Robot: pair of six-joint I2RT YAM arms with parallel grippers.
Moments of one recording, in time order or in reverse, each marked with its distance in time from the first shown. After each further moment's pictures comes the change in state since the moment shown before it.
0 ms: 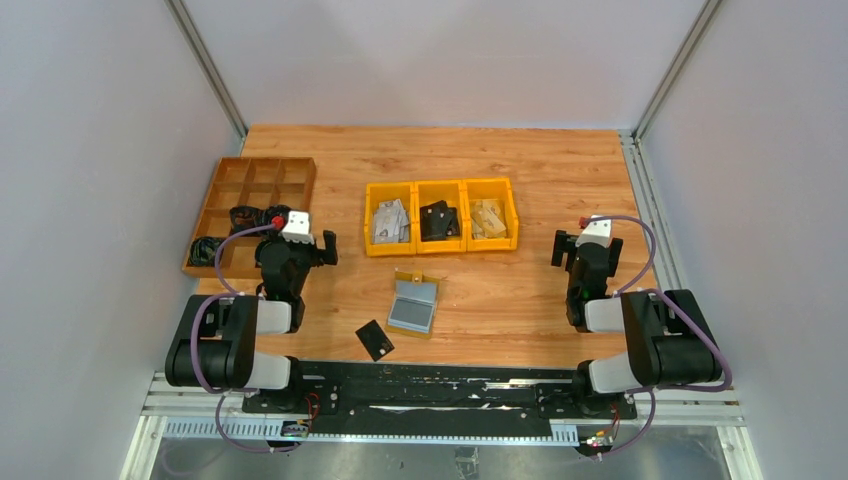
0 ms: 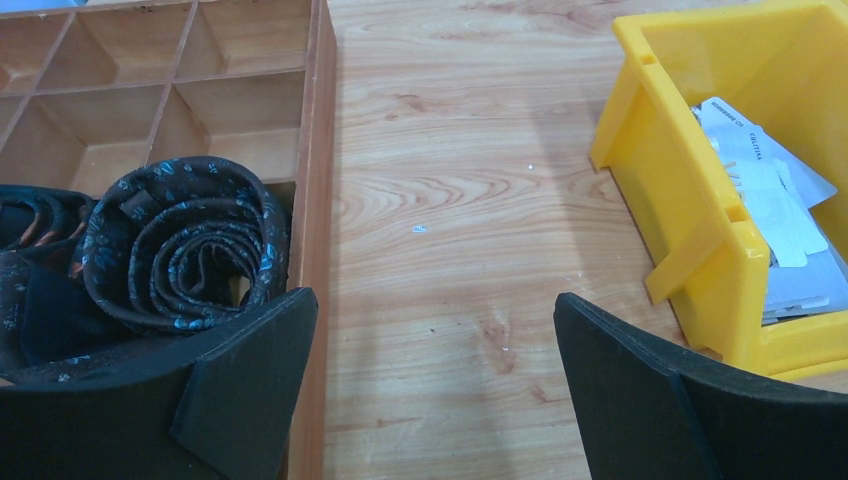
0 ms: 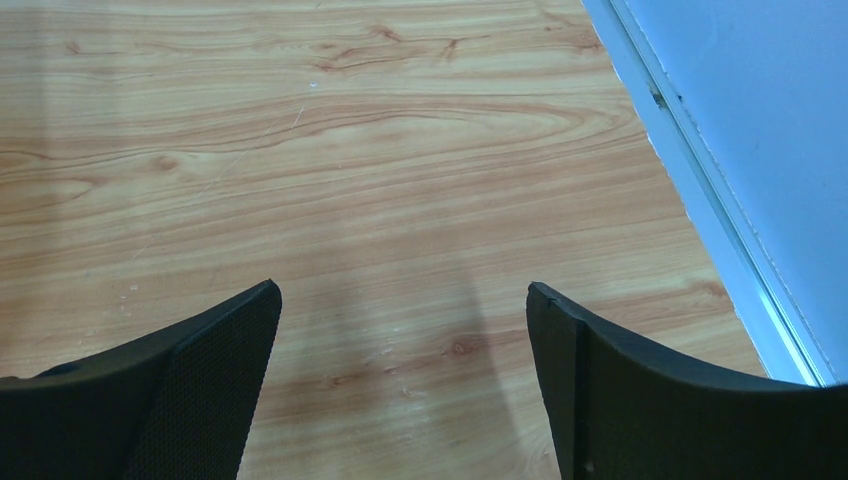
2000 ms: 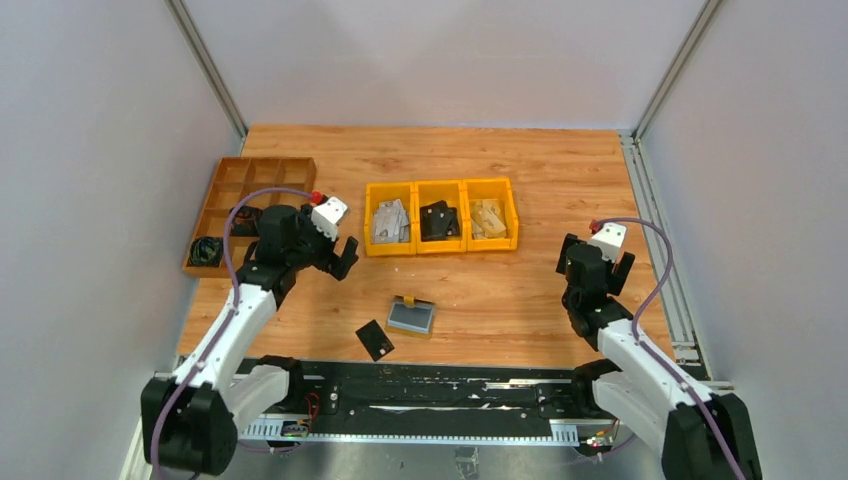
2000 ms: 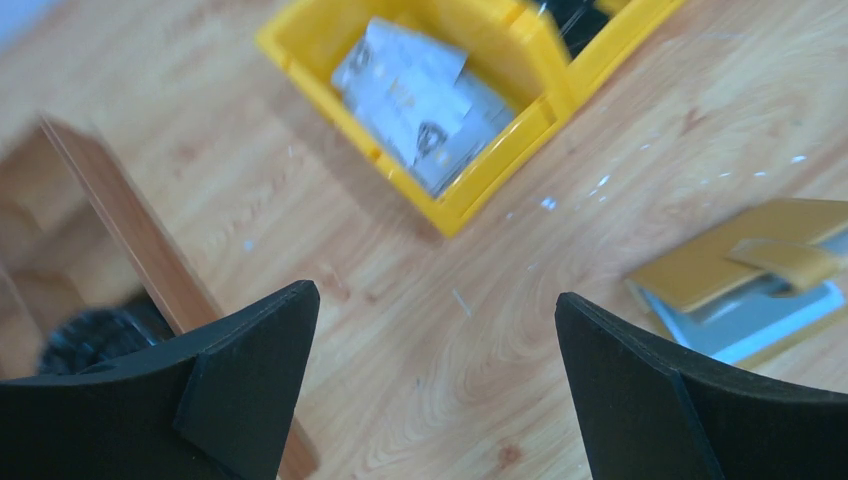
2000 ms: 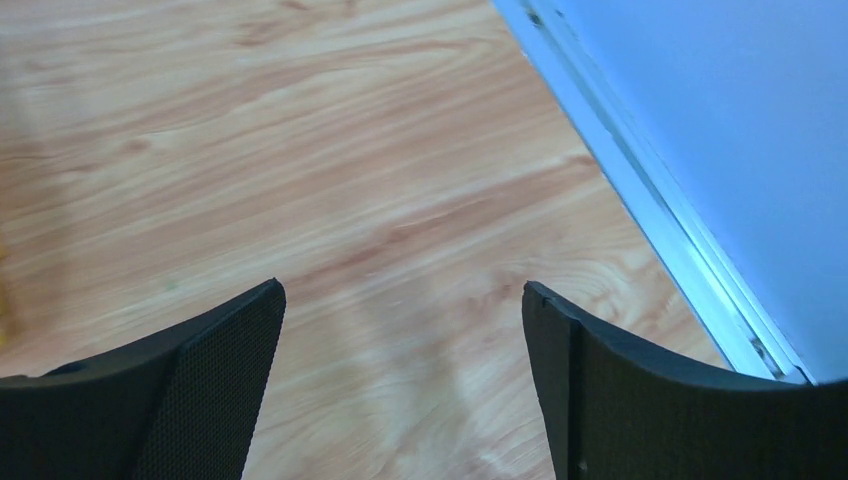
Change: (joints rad) left arm -0.171 -0.469 0.480 -1.350 0.306 0.324; right arm 0.238 -0.608 0.122 -0.877 0.355 0.257
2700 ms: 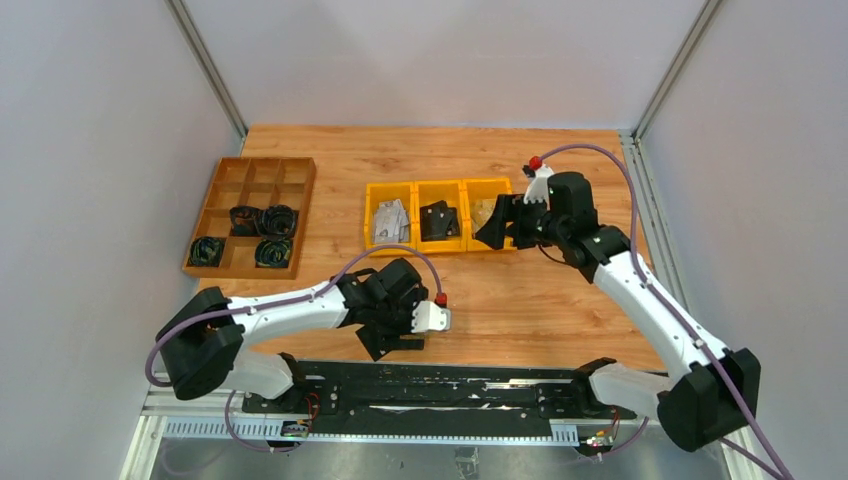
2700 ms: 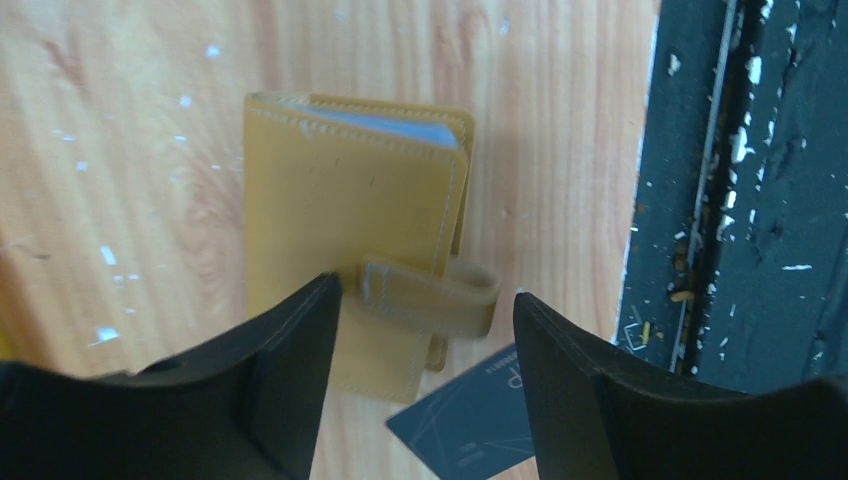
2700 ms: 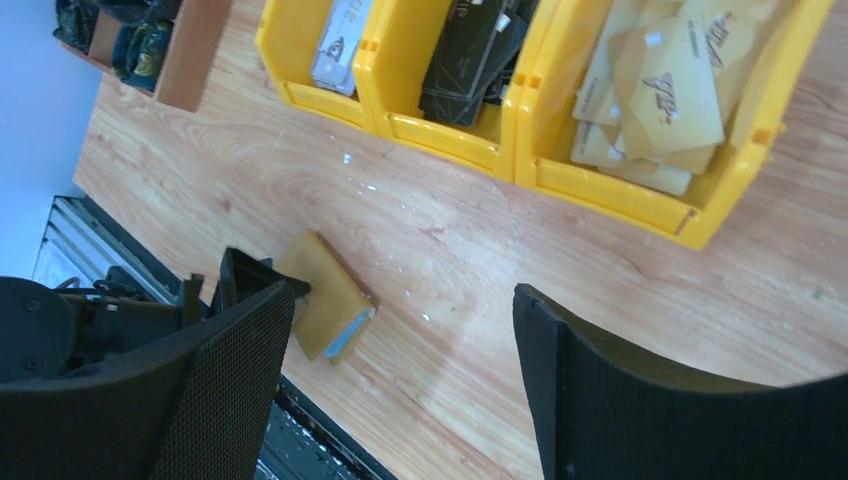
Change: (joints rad) left arm -0.774 0.441 0.029 -0.140 -0.141 0.261; right arm 0.084 0.371 0.665 -0.444 -1.090 0.145
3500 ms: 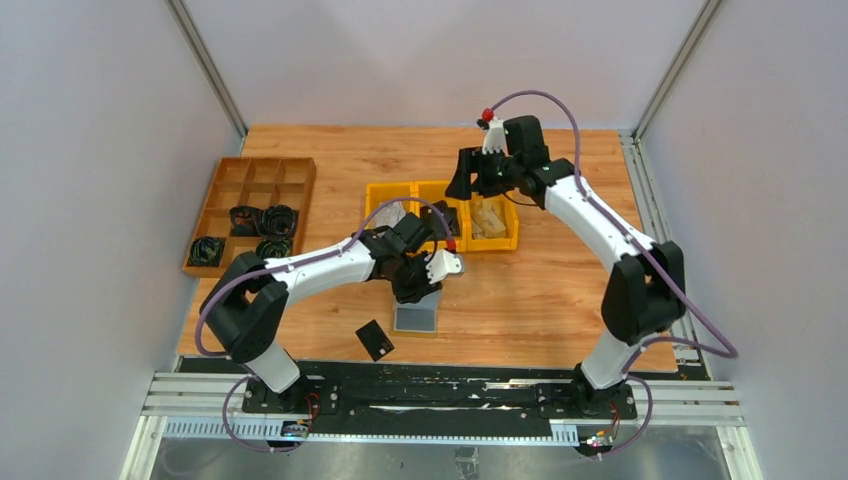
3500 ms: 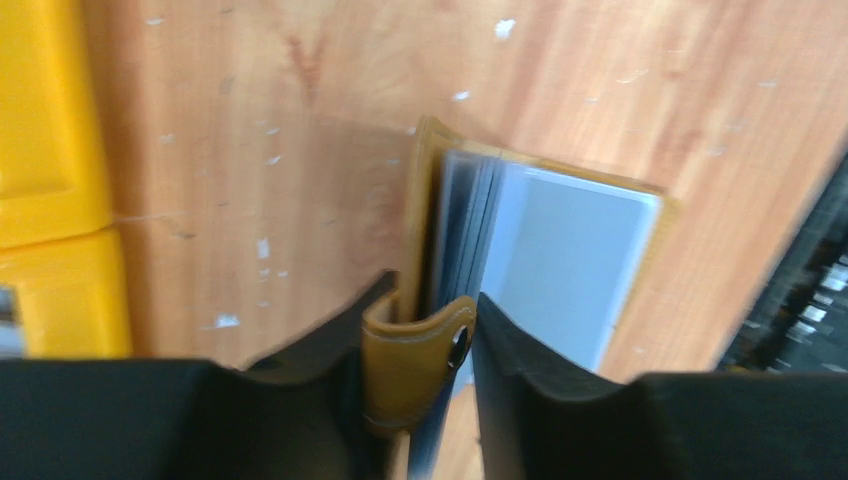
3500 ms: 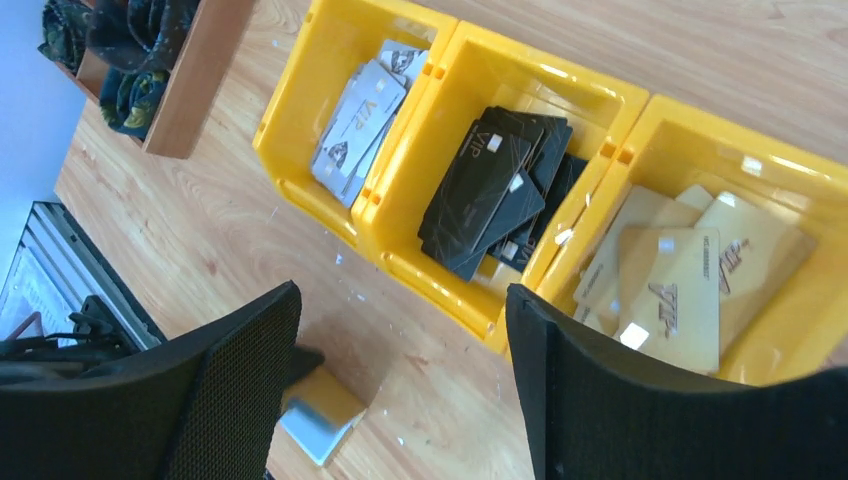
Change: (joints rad) left arm 0.167 0.279 0.367 -0.173 0.059 -0.130; right arm 0.009 0.561 0.502 -0.016 -0.081 -0.112
